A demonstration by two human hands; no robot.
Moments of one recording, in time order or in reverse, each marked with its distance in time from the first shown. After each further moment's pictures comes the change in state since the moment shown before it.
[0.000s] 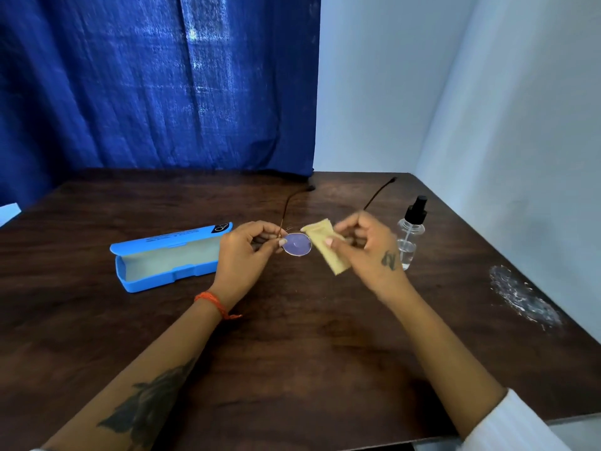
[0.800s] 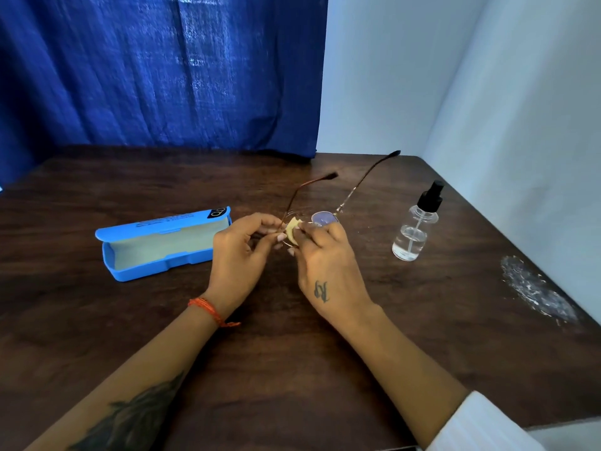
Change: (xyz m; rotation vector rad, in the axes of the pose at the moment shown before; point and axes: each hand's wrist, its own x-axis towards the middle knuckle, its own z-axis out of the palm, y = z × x) left_hand -0.015 -0.003 -0.001 0.046 0.046 0.077; right_hand -0.022 0.002 0.060 -0.784 0.008 -0.487
